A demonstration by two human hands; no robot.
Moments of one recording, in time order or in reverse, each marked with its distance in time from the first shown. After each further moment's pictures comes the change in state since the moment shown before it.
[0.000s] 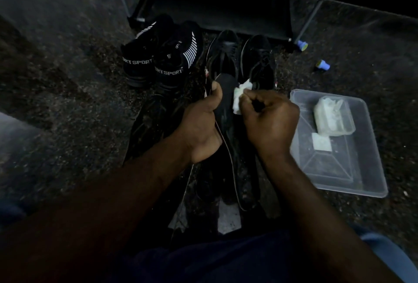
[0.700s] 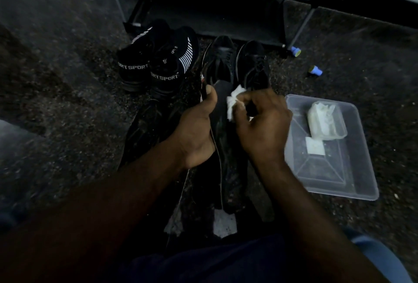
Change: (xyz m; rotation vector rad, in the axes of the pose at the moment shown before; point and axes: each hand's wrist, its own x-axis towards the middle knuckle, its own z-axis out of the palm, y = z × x) left_hand 0.006 -0.001 -0.006 -0.025 -0.034 -0.025; right_hand -0.001 -0.009 -0.006 -0.090 -0.097 -0.051
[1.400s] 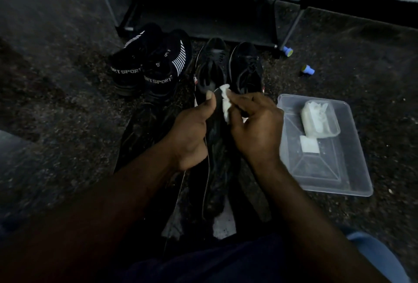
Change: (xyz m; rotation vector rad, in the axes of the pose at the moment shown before) left_hand -0.002 -0.002 0.006 0.051 0.061 0.019; right_hand 0.003 0.006 0.003 0.083 -0.018 -0.016
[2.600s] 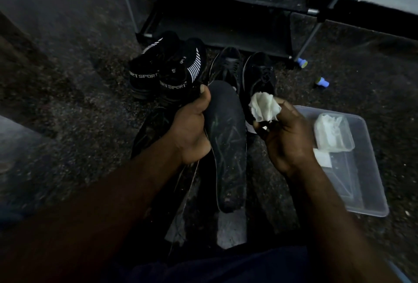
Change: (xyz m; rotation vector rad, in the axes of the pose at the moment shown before) left_hand 0.007 0.025 -0.015 -0.072 0.077 0.067; right_hand 0.017 0.006 -0.022 1.180 -0.189 0.741
